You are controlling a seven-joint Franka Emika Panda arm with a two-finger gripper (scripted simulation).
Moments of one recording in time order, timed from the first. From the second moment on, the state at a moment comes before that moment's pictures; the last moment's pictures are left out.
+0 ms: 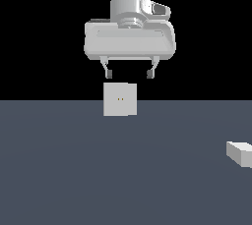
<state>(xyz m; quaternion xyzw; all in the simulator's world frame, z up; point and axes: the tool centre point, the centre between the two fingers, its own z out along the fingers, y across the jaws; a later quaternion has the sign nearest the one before) -0.012 -0.009 0.157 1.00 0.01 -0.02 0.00</state>
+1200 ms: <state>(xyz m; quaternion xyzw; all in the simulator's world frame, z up) -0.084 -0.163 0.079 0.99 -0.10 0.06 0.01</state>
